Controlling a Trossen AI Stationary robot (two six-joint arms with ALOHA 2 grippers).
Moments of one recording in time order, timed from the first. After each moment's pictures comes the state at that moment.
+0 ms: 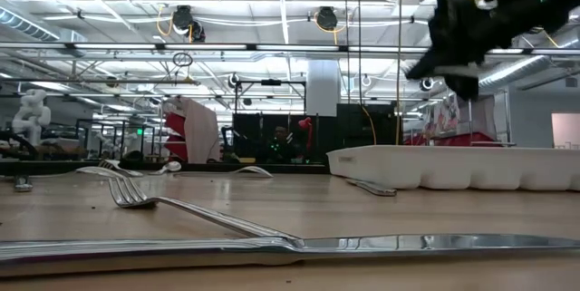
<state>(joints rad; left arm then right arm) -0.25 1.28 2.10 -1.57 -0.29 -0.15 -0.29 0.77 0.44 -0.11 -0.08 0.63</state>
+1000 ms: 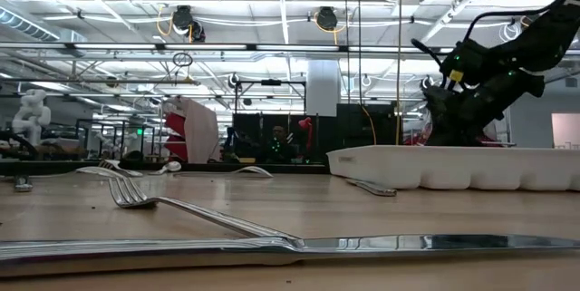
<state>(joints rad) -0.25 1.28 2.10 -1.57 -0.38 -0.11 -0.81 1.18 0.28 0.11 -0.38 0.44</state>
